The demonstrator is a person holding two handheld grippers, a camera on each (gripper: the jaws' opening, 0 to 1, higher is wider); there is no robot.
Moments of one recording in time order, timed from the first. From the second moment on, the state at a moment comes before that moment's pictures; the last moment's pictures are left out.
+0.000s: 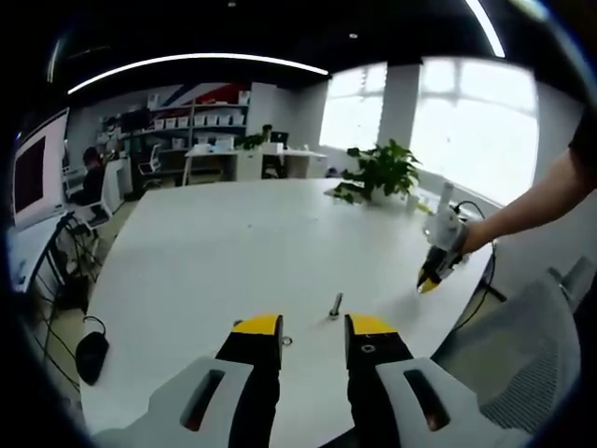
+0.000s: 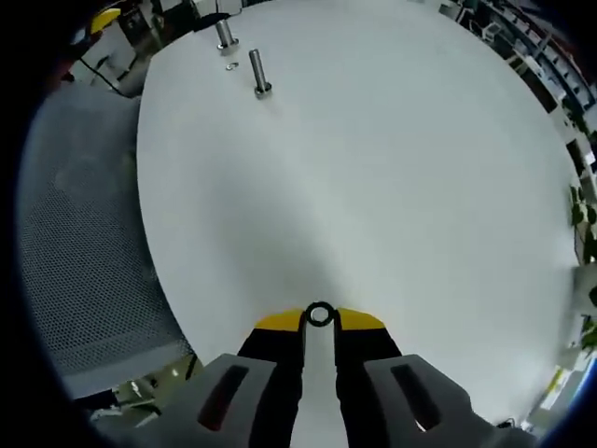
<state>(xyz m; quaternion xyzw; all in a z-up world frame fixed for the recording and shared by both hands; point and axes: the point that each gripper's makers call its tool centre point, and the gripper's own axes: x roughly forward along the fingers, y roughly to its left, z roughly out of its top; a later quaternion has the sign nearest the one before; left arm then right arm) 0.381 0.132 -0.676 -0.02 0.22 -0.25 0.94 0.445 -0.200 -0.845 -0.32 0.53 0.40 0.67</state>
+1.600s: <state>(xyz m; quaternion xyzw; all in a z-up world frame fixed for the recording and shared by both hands) 0.382 0.140 -0.674 -0.03 0.22 -0.24 0.95 0.491 -0.019 -0.768 -0.32 0.42 0.51 0.68</state>
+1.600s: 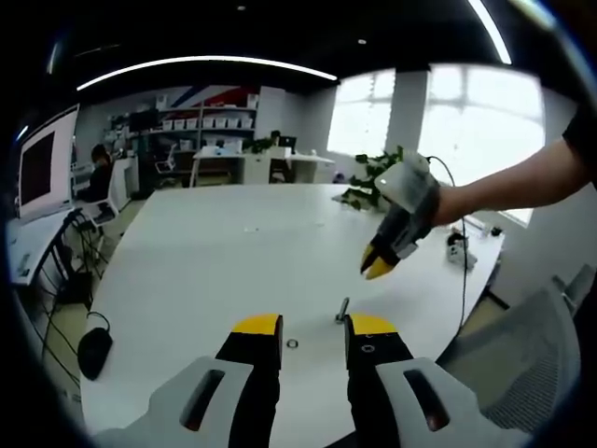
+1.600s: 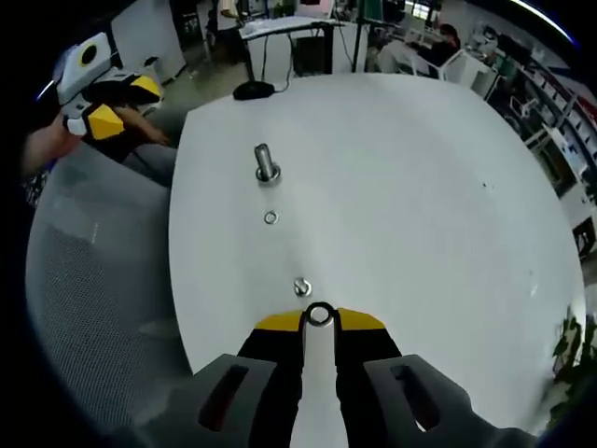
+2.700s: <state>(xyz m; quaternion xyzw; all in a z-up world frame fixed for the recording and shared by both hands) 0.381 0.141 -0.678 -0.03 0.23 -0.23 0.94 0.482 0.009 -0.804 -0.38 0.42 0.54 0.63</state>
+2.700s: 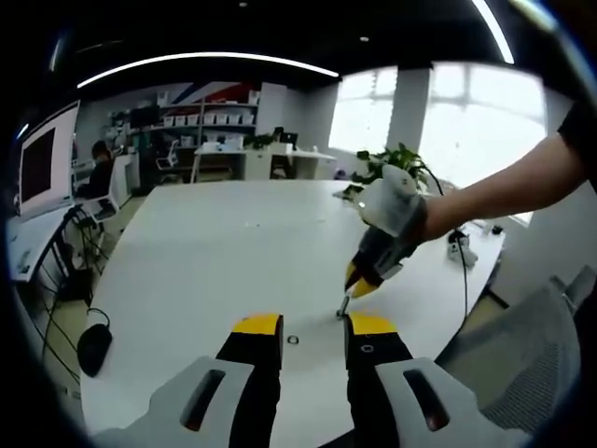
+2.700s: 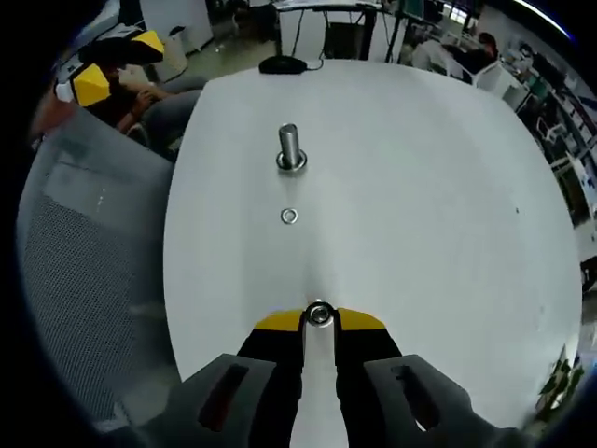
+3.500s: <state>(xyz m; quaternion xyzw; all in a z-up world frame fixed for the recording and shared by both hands) 0.381 0.143 -0.682 -0.04 0.24 -0.23 0.94 0.481 0.004 -0.850 -0.39 0.45 0.53 0.60</state>
